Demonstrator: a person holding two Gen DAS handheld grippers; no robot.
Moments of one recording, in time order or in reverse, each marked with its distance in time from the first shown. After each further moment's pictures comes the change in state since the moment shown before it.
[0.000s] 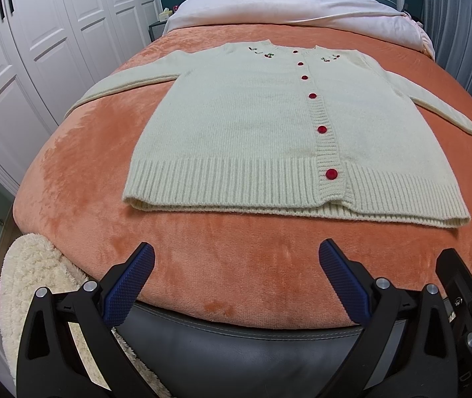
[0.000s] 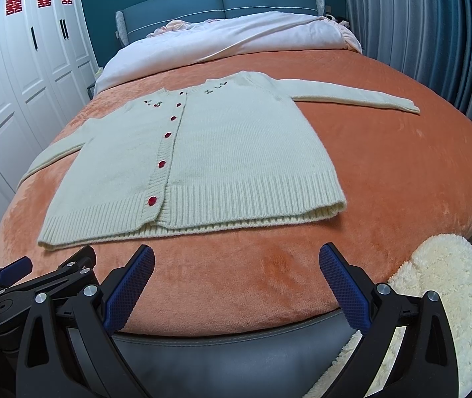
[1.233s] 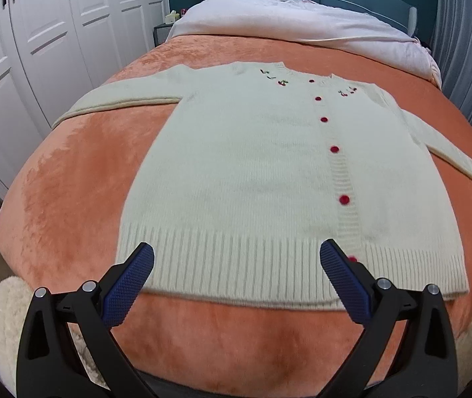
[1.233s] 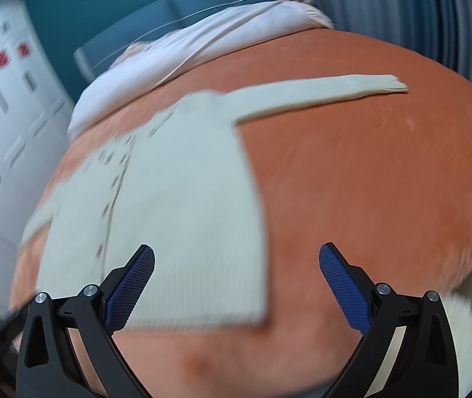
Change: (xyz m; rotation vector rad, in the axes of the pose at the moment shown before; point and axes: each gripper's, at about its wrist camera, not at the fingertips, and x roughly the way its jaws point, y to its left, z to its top) left arm 0.043 0.025 0.074 -0.086 -0.039 -0.049; right arm 0.073 -0.147 0.109 0.282 0.003 0.047
